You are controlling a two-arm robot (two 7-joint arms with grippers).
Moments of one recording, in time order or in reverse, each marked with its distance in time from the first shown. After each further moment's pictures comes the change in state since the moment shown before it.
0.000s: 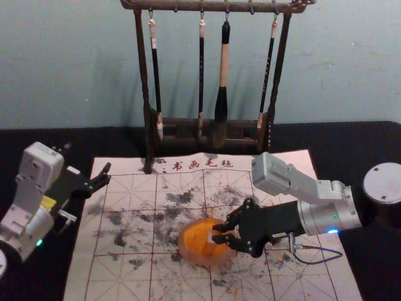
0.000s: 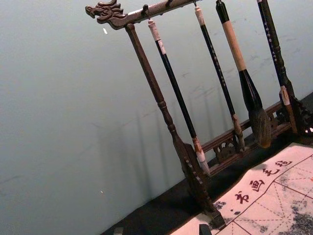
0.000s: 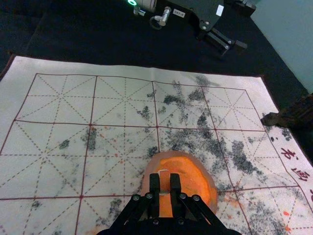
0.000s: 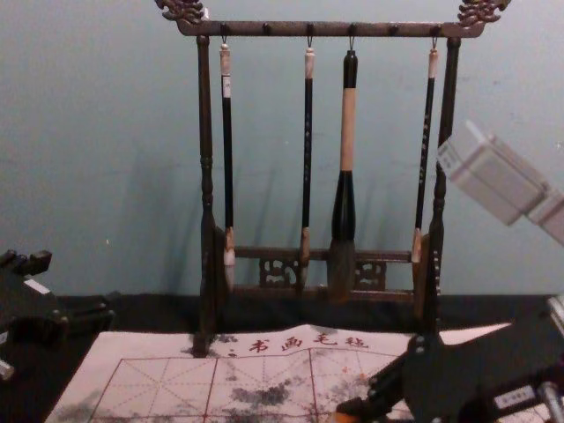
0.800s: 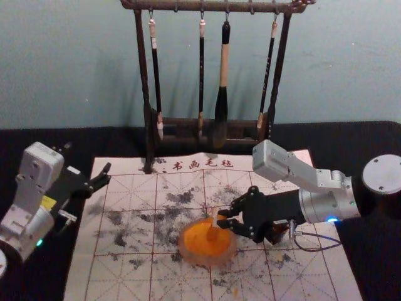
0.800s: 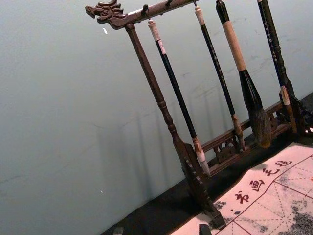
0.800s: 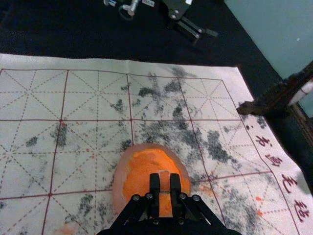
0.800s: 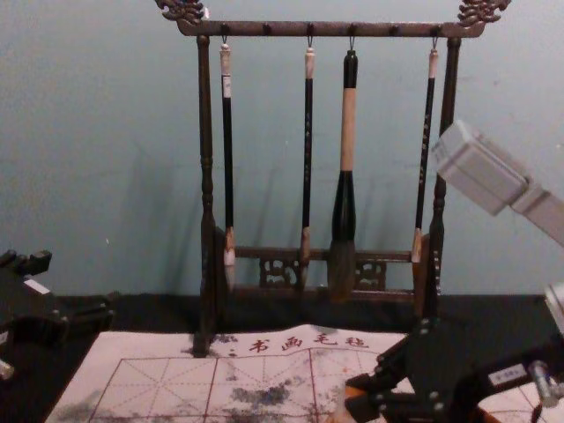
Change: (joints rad) left arm 0.000 0.000 0.000 0.000 0.000 0.000 0.000; right arm 0.031 -0.028 0.011 0.070 -0.018 0.007 -0.030
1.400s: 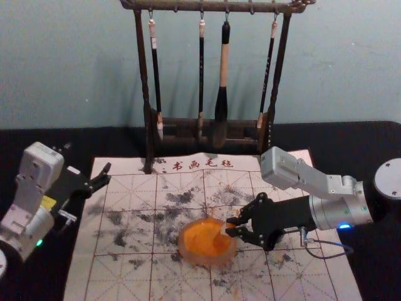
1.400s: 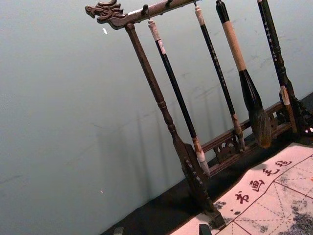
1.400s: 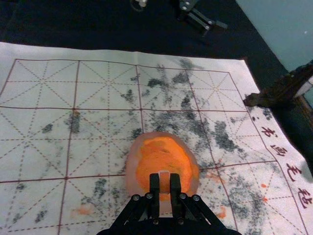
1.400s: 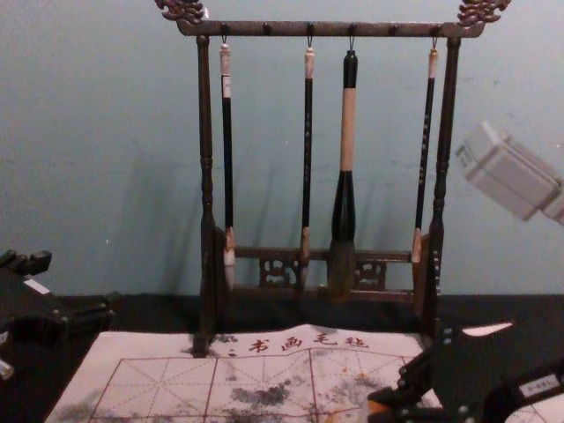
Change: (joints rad) left arm 0.000 0.000 0.000 0.000 0.000 0.000 0.000; right arm -0.030 0.056 0.009 -0.075 -0.003 0.026 0.010
